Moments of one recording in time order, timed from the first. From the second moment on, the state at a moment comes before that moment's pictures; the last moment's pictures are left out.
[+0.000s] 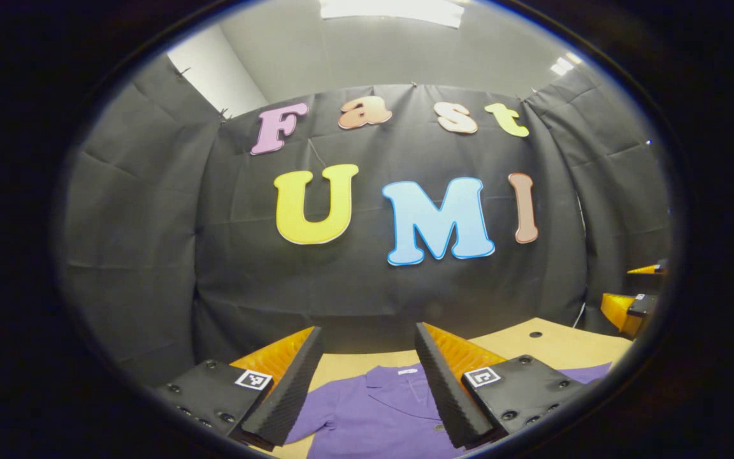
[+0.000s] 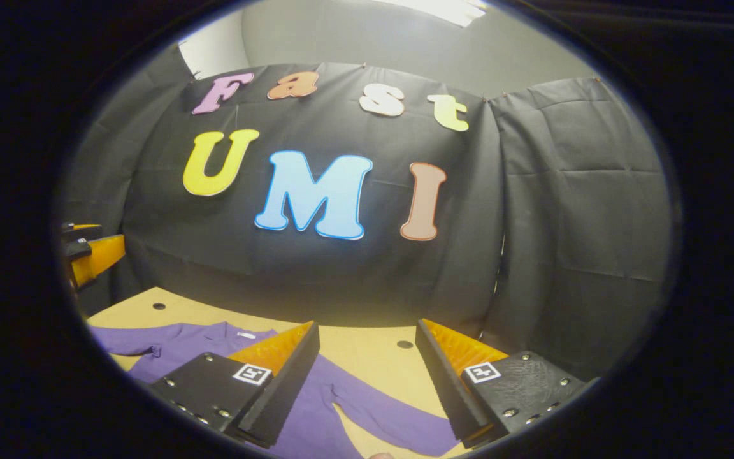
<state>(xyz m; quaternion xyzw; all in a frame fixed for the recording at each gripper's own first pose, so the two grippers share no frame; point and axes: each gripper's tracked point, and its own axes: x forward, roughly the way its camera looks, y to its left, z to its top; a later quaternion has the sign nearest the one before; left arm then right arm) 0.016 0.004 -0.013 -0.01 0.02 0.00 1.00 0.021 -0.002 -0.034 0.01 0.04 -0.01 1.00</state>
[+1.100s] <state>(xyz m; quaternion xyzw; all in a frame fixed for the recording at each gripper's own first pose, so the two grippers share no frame) -0.001 0.023 -0.043 -0.02 0.06 0.04 1.00 -0.004 -0.110 -0.269 0.14 0.35 -0.16 0.91</state>
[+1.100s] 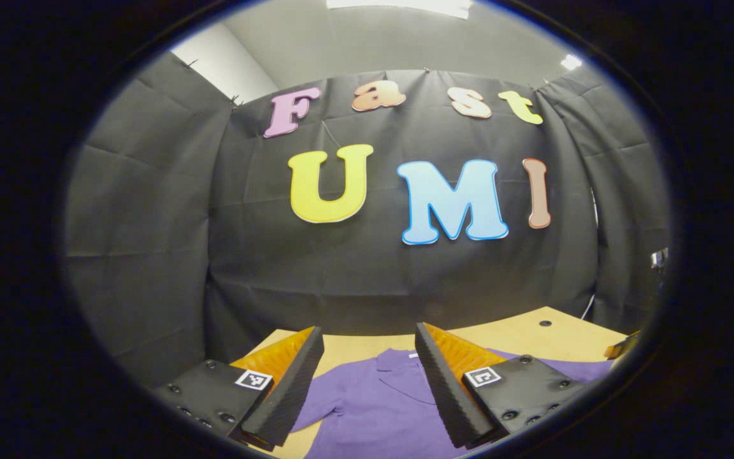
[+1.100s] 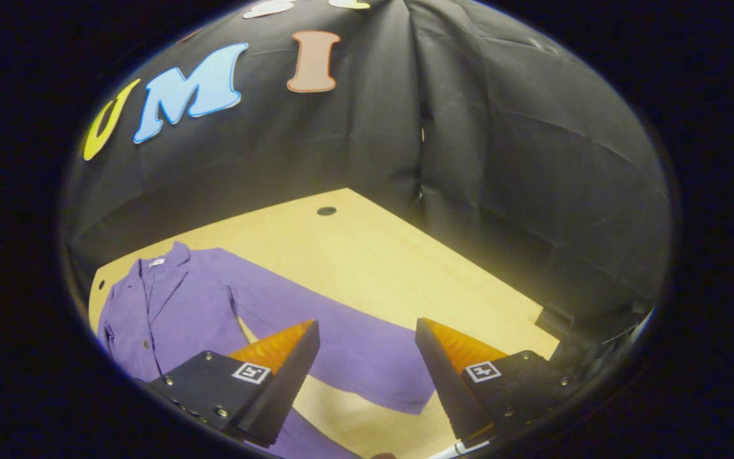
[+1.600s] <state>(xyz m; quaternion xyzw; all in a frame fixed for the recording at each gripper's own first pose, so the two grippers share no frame) -0.015 0.035 -0.053 -0.02 0.07 0.04 1.00 -0.032 -0.135 -0.347 0.17 0.43 -0.22 0.86</state>
